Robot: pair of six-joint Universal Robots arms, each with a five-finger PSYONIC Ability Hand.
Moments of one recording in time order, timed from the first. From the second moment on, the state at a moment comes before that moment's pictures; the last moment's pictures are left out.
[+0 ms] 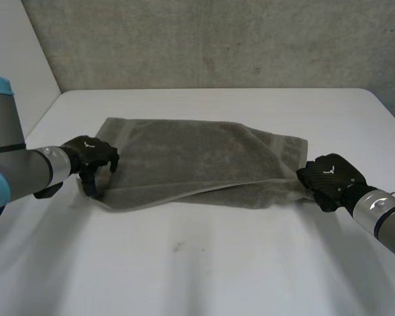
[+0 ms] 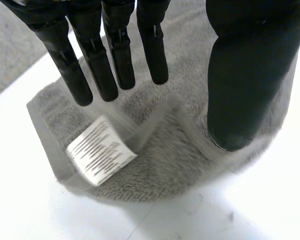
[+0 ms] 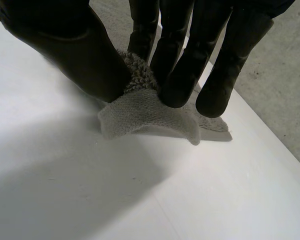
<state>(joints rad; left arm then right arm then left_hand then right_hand) 4.56 -2.17 -1.21 2.78 -1.27 3.76 1.64 -1.20 1.81 -0.22 1.07 2.45 0.58 0.58 0.58 0.58 0.40 1.33 1.32 1.32 1.35 1.16</state>
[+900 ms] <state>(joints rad) 4.68 -2.10 -1.57 3.03 -1.05 4.07 1.64 -1.20 1.82 -0.22 1.07 2.43 0.86 0.86 0.86 0.86 0.68 1.33 1.32 1.32 1.35 1.16</state>
